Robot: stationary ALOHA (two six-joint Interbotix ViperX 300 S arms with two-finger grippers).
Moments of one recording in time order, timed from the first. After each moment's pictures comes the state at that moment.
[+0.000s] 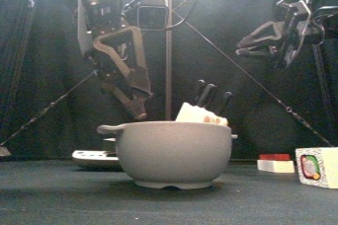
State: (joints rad) left arm -0.21 0.01 0.58 0.07 0.29 -0.44; right arm -0.41 -0.77 1.18 -0.49 -0.44 0.72
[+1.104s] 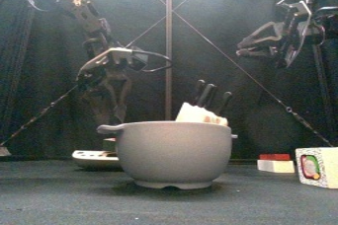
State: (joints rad) left arm 0.06 -0.01 0.54 0.33 0.77 -0.89; right arm -0.41 -0.77 1.19 -0.49 -0.44 0.72
